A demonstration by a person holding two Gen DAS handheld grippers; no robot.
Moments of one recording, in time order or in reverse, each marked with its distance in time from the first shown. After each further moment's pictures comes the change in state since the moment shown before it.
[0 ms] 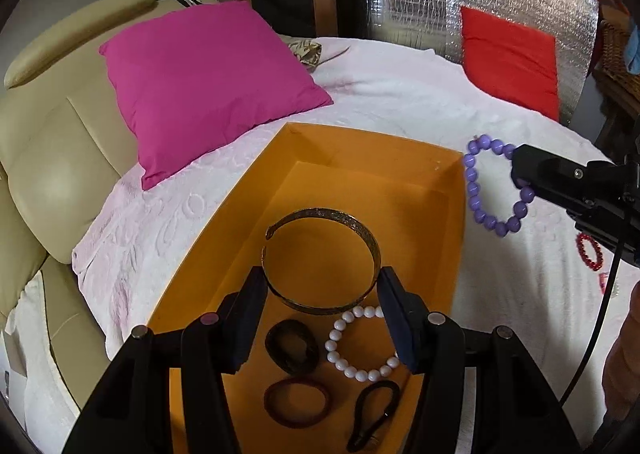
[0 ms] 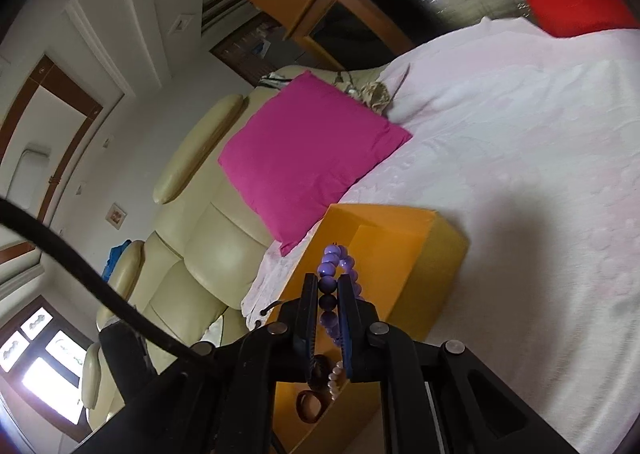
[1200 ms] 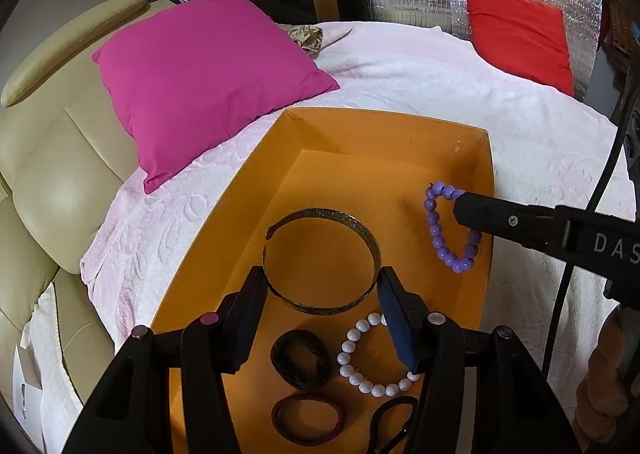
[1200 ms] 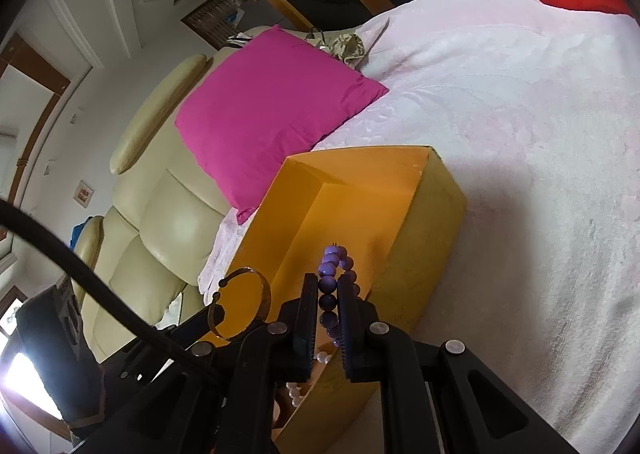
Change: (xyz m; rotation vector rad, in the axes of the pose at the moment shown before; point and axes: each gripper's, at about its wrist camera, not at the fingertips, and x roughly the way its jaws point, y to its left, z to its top) left arm 0.026 -0.006 0.005 0.055 0.045 0.068; right arm 0.057 -0.016 -0.021 -0.003 0.105 -0.129
